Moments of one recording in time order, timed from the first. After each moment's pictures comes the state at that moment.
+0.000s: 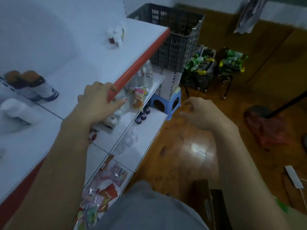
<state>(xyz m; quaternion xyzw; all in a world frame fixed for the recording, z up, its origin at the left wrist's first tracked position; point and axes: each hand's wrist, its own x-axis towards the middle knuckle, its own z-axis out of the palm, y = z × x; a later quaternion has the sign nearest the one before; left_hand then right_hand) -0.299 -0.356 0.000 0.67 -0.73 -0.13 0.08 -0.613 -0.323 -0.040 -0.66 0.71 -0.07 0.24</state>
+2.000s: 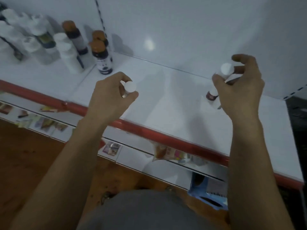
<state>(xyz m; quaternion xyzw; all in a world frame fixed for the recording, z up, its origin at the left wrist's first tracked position) -0.347 -0.521 -0.022 0.92 -0.15 0.03 0.35 -0.434 -0.811 0.000 -0.84 0.22 -0.31 0.40</state>
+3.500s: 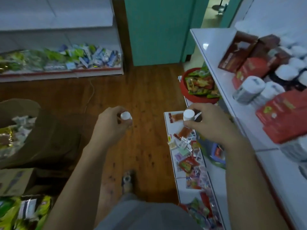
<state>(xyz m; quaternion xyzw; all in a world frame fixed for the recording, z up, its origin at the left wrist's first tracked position) -0.134 0.448 -0.082 0.86 0.40 0.15 0.30 0.100 0.242 -0.030 -0.82 -0.46 0.20 0.29</state>
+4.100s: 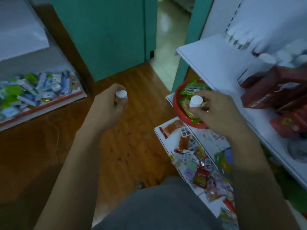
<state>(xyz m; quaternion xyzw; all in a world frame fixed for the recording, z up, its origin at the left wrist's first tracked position) 0.134 0.792 -0.064 0.92 0.17 0.12 0.33 0.264 0.493 -0.033 -0.91 -0.28 0.06 0.31</state>
